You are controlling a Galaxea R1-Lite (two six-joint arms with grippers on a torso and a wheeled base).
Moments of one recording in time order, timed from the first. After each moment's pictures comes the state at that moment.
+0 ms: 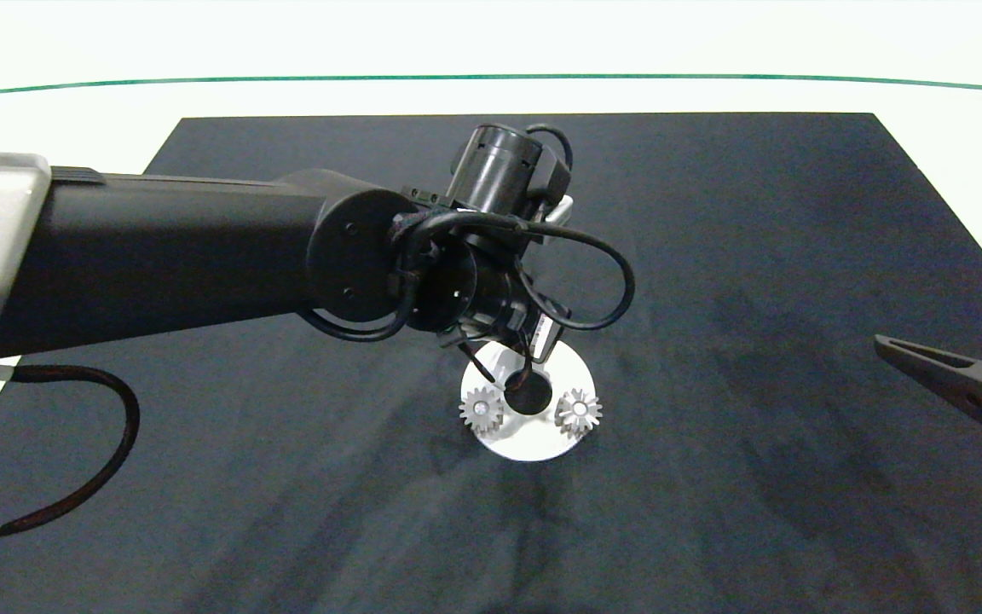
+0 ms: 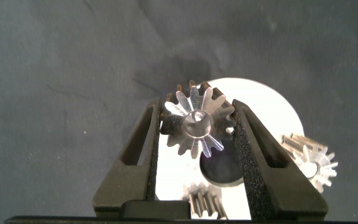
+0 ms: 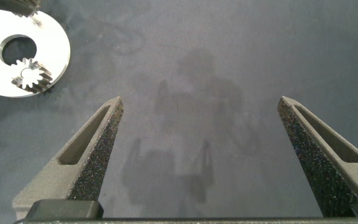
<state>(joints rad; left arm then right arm) -0.78 2.02 -1.81 0.41 0.28 0.04 0.35 1.05 -0.81 -0.03 -0.13 -0.29</state>
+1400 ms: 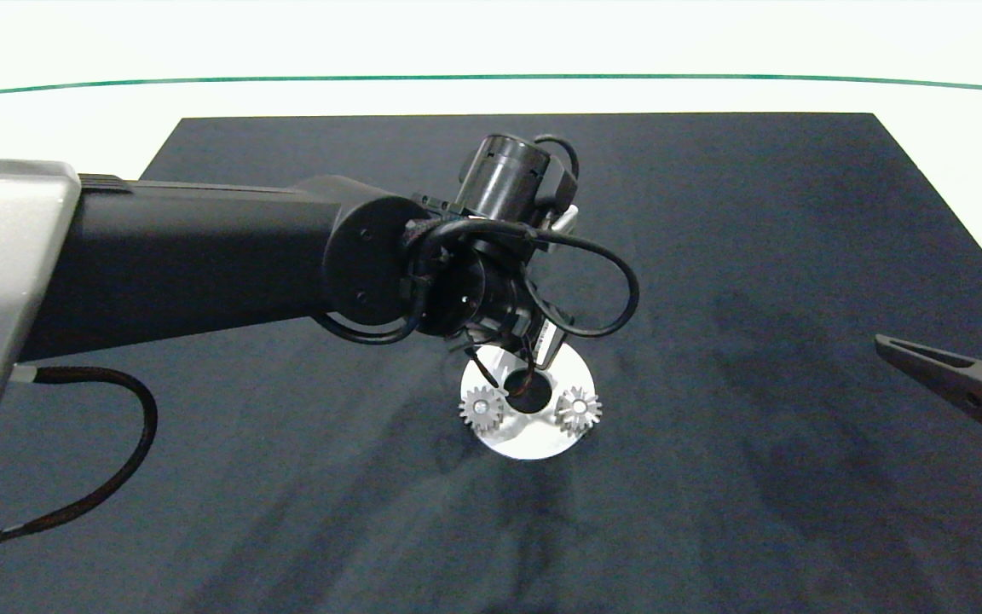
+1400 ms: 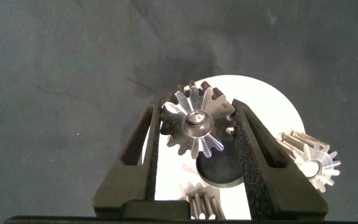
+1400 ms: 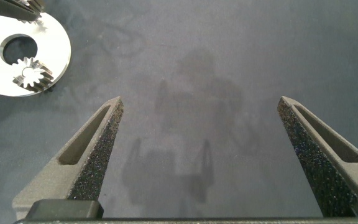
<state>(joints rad) -0.78 2.05 -1.83 0.43 0.28 0.05 0.35 1.05 -0.81 -0.03 -0.13 -0.28</state>
